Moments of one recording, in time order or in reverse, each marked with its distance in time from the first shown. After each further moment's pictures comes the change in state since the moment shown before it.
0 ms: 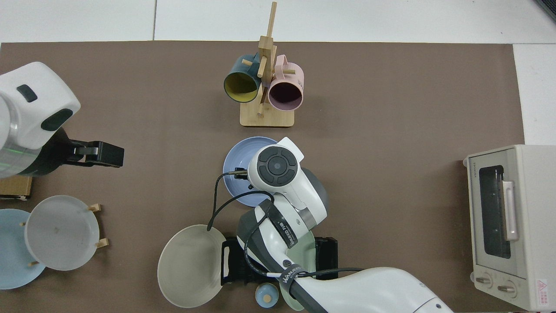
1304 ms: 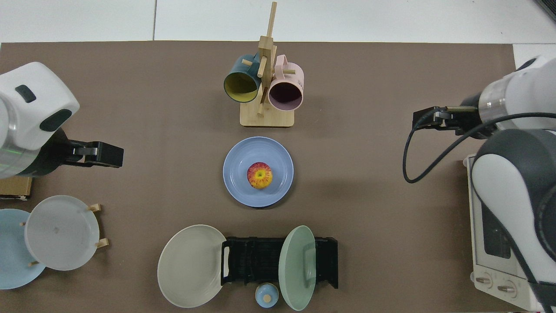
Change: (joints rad) left arm 0.000 -0.001 0.000 0.000 0.000 0.000 0.000; right arm -0.552 -0.507 -0.028 0.018 -0.011 -0.677 -0.587
